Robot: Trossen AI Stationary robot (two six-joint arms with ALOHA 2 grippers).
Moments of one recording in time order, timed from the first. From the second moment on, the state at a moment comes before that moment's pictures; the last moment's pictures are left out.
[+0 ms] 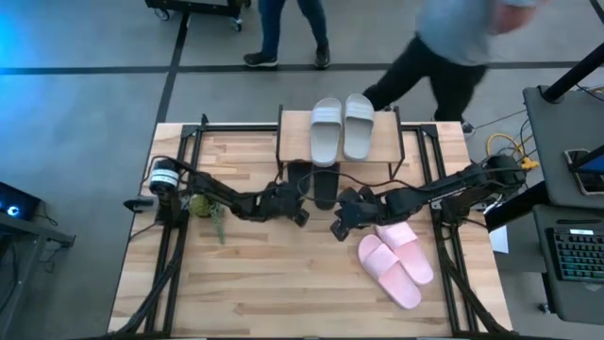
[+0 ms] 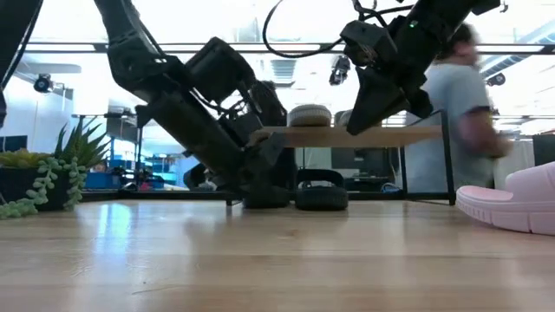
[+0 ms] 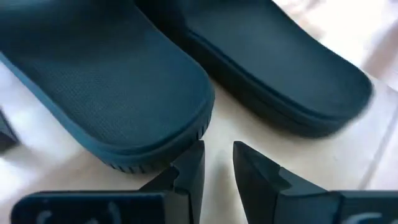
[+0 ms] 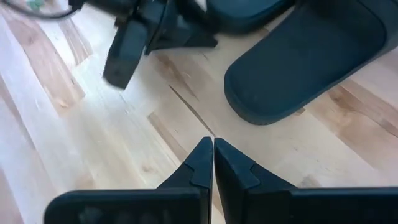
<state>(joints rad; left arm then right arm) -0.02 1.87 0.82 0.35 -0.52 -0.67 0.21 1.51 0.95 -0.42 0.37 0.84</state>
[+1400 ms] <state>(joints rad) -0.35 1.48 0.78 0.01 -0.59 -0.73 0.07 1.75 0.90 -0.16 0.37 0.86</state>
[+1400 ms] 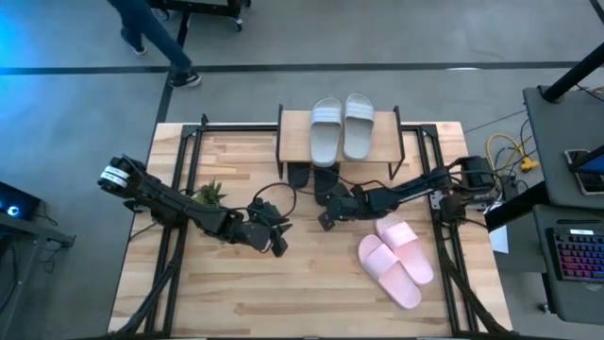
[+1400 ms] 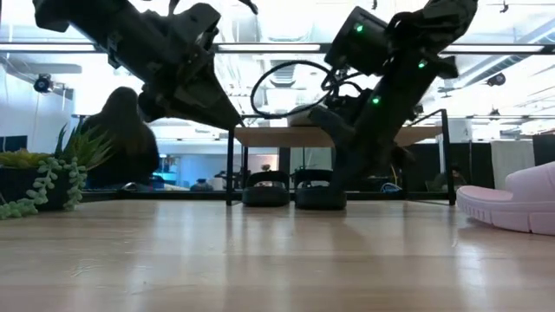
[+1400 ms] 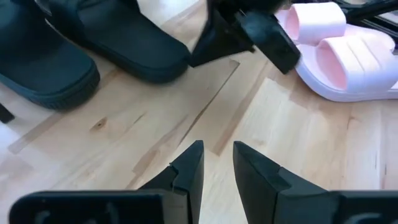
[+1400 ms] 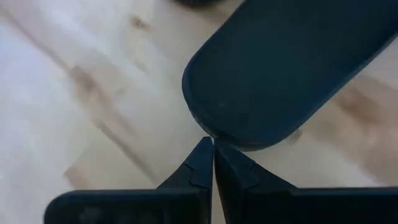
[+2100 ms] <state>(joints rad) -0.35 1.49 0.78 0.01 -0.61 -0.72 -0.05 1.76 0.90 -0.05 0.36 0.76</state>
